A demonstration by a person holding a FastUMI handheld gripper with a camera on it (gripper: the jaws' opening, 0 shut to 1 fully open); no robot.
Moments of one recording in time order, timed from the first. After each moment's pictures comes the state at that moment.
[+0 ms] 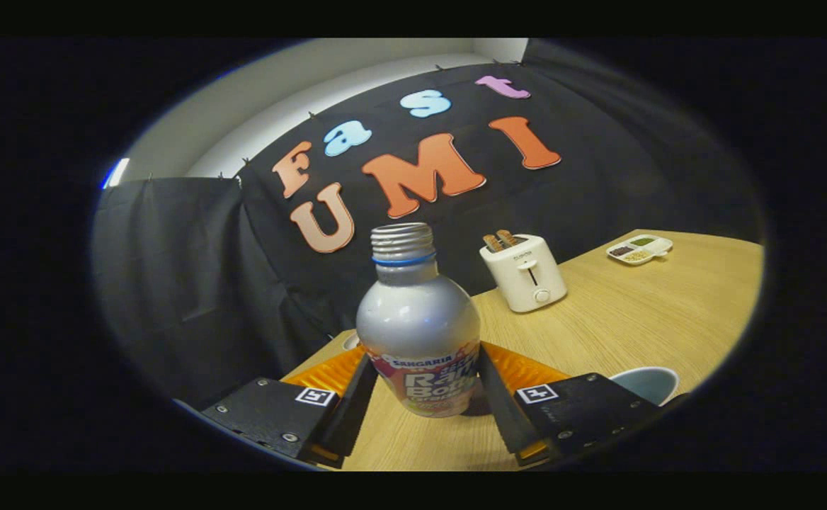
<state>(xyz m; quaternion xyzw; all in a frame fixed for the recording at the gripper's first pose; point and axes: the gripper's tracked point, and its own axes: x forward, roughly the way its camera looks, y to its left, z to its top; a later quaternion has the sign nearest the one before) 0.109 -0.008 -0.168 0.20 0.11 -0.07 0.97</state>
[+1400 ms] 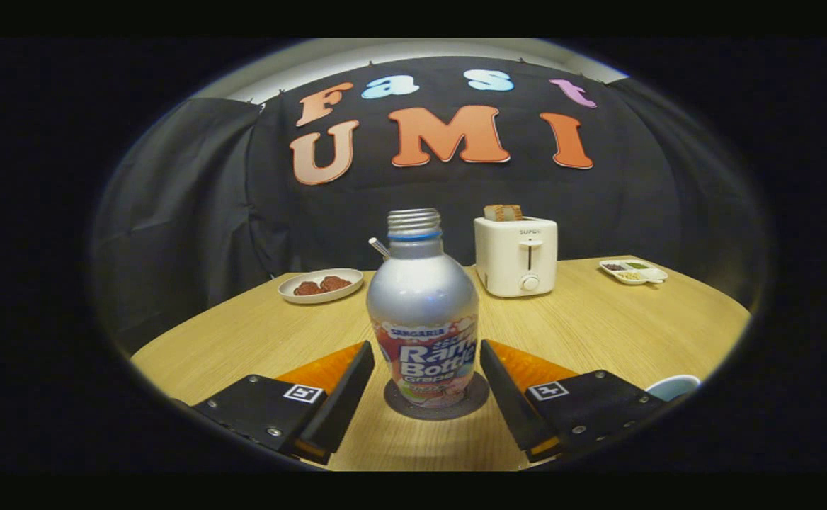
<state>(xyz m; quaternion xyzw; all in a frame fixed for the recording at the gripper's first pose) 0.133 -0.005 -0.237 0.05 0.19 -0.10 0.98</state>
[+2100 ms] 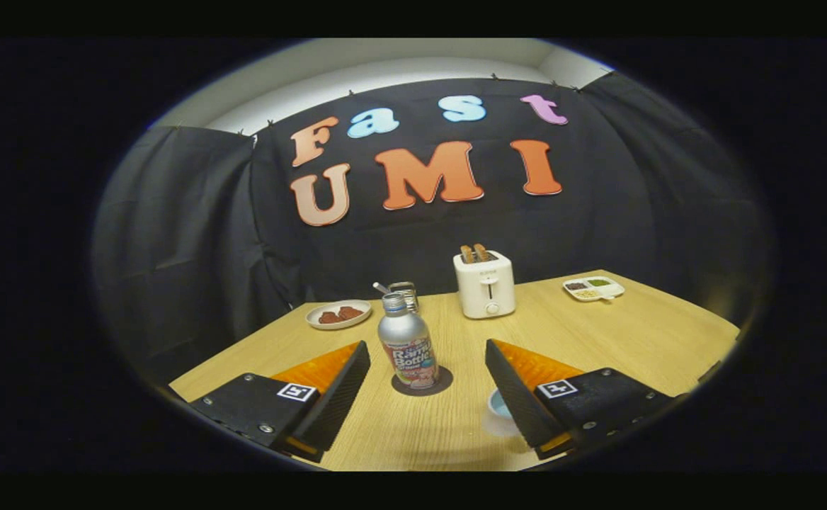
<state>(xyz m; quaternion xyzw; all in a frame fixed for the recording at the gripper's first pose) 0.026 -0.031 -0.111 0.08 0.12 -0.10 0.98</state>
